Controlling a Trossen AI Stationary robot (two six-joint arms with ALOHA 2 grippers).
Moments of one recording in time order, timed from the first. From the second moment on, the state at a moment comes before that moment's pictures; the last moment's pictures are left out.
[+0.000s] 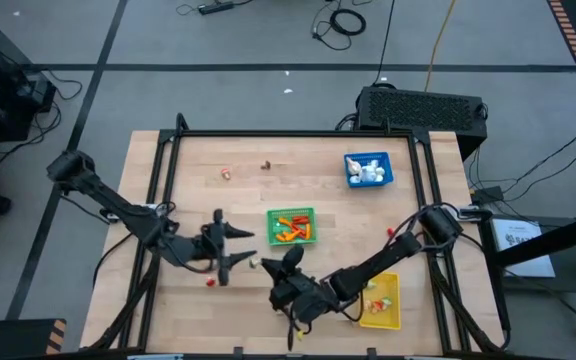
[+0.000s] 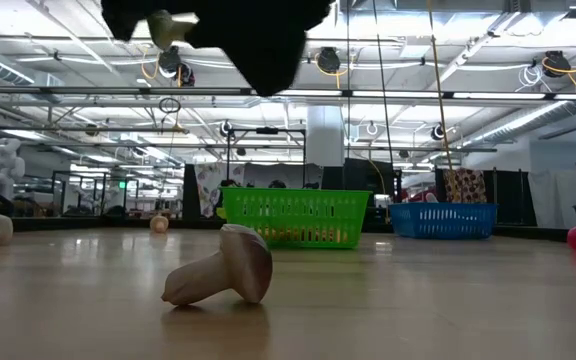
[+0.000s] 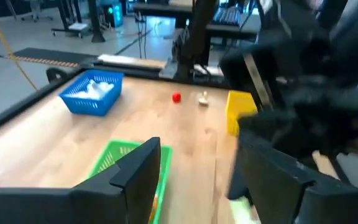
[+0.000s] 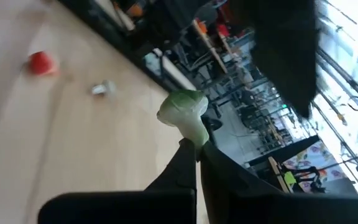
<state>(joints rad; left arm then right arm) -0.58 1.17 0.66 0.23 -0.70 -0.26 0.52 2.13 1.44 0.33 1.06 -0.59</state>
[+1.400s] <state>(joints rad) -0.63 0.89 0.63 -0.27 -0.95 -0.38 0.69 1.76 1.44 -1.29 -0.13 1.11</state>
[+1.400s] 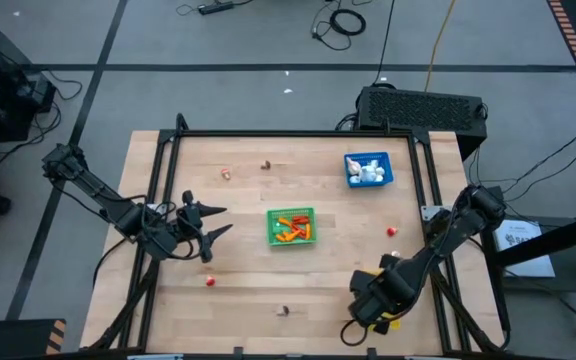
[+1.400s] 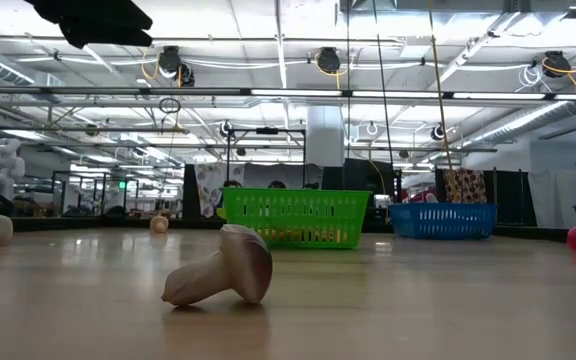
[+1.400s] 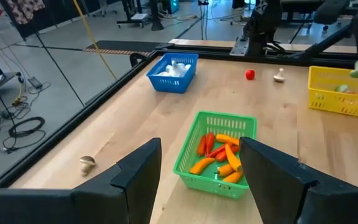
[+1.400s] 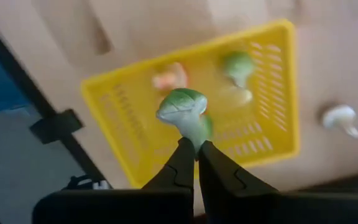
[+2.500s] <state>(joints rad) -0.68 0.89 0.63 -0.35 -0.63 -0.46 0.61 1.76 1.44 -0.92 -0.03 0.79</state>
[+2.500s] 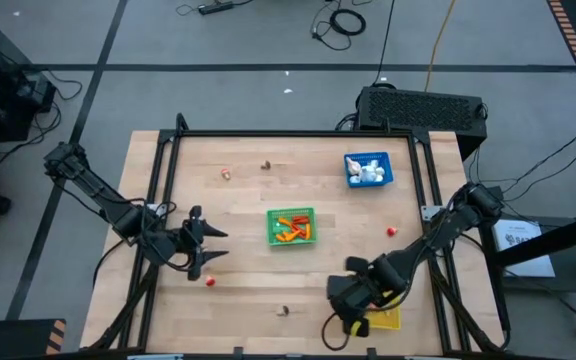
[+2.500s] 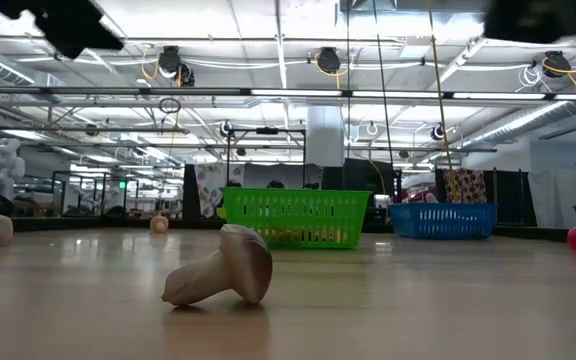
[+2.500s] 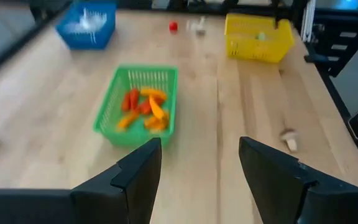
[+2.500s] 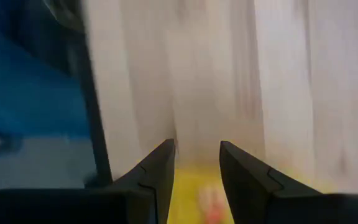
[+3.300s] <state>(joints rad) -0.77 1.34 0.63 -0.53 -0.21 -0.91 0.49 1.97 1.44 -0.10 0.30 -0.10</state>
